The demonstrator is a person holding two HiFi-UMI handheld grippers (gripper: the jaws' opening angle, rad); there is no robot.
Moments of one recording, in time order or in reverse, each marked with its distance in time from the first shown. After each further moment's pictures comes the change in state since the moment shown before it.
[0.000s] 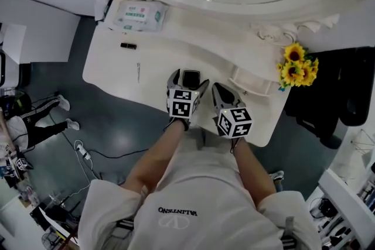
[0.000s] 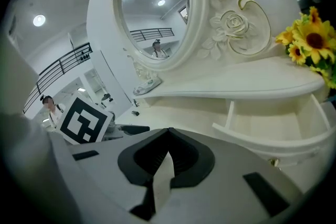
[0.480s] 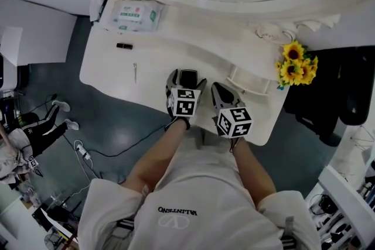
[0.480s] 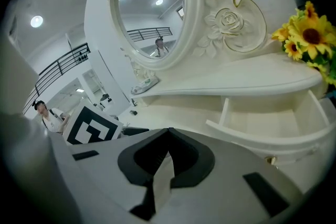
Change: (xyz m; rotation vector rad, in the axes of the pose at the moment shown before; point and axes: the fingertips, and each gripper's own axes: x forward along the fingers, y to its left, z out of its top) left arm 0.015 0.006 -0.016 0.047 0.071 0.086; right arm -0.001 -0.009 -0.004 0.018 0.008 -0.010
